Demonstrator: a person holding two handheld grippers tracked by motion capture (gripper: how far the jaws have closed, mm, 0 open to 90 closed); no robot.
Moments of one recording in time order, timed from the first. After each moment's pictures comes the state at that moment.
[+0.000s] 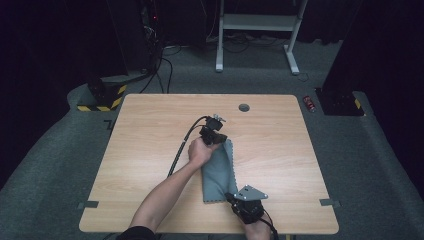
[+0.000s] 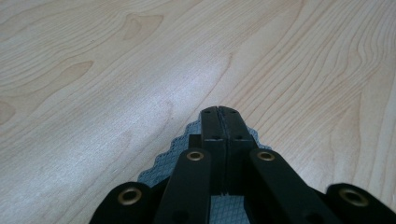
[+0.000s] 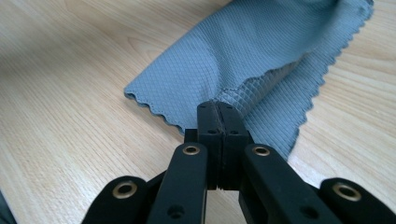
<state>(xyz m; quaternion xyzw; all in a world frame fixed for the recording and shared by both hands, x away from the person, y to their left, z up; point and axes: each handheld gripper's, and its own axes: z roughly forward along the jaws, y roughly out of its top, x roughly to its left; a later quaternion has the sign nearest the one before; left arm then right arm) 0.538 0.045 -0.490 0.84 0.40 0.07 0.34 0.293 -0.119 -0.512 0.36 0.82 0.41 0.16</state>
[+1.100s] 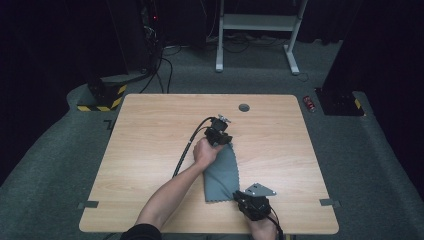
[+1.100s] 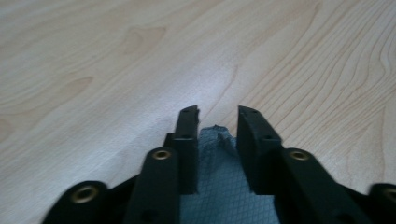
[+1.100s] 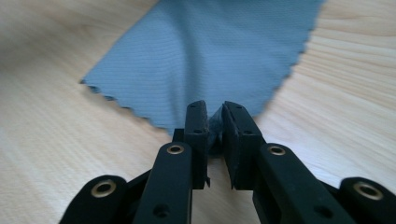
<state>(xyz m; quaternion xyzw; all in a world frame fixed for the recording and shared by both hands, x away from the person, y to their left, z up) 0.535 0.033 -0.489 0.84 0.41 0.12 0.34 0.302 -0.141 -0.520 0.42 0.81 0.39 0.15</state>
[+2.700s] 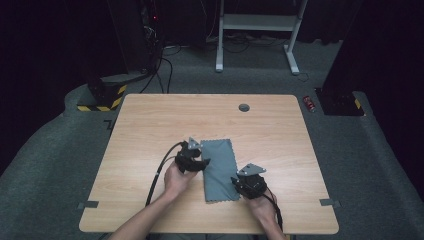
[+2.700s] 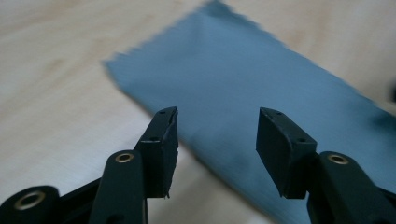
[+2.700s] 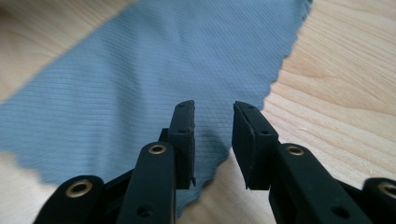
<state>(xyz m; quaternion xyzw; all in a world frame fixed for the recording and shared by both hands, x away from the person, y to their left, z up) 0.410 0.108 -0.497 0.83 0.39 0.13 0.37 0.360 -0.129 -0.508 0.37 0.85 0.34 0.18</state>
